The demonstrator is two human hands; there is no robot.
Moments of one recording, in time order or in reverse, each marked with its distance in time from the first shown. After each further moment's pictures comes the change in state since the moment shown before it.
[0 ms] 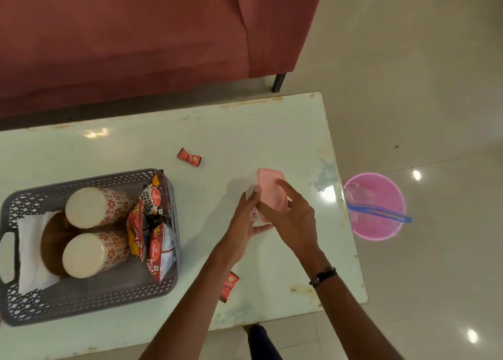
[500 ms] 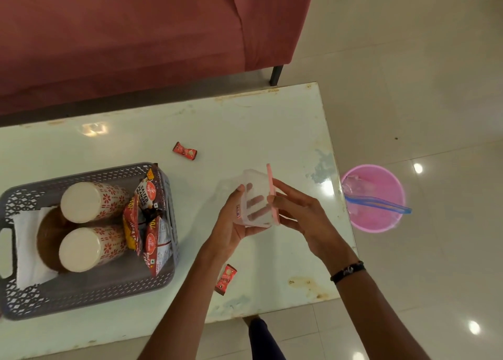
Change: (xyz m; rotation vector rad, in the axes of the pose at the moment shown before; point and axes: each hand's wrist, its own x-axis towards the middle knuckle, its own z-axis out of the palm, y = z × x) left_hand 0.002 -0.017 -0.021 -0.264 -0.055 -0.084; right_hand -0.001 0.017 -0.038 0.550 -0.415 0.160
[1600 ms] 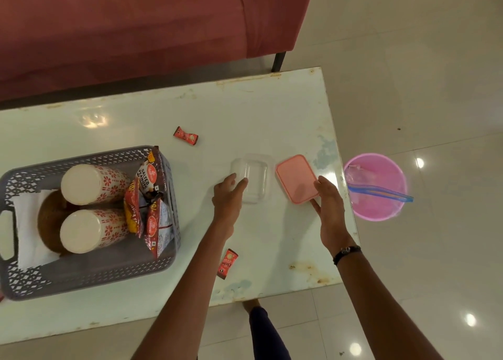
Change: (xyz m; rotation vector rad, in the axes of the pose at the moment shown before) left_hand 0.028 -0.011 -0.017 0.567 0.502 0.132; right_hand 0.030 0.070 -0.044 0.221 0.500 -0.088
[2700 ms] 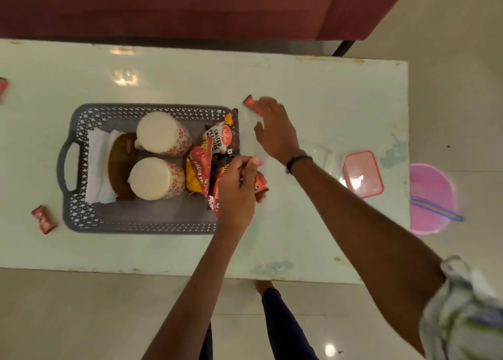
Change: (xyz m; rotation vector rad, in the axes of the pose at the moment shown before) left_hand -0.073 0.010 -0.110 -0.266 0.128 0.394; right_hand 0.006 0.007 0.246 -1.179 -0.435 -0.952
